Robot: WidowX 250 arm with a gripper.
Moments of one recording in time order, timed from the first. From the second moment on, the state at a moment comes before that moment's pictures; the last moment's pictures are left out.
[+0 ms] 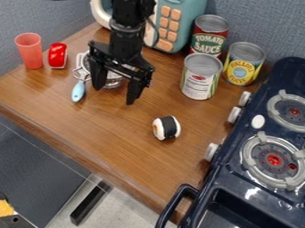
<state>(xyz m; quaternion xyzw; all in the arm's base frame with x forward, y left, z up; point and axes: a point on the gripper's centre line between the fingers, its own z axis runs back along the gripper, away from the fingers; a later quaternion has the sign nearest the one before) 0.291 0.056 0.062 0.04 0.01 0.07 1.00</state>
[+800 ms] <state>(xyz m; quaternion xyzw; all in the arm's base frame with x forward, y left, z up) 0.281 0.087 0.047 0.04 0.02 0.14 0.99</state>
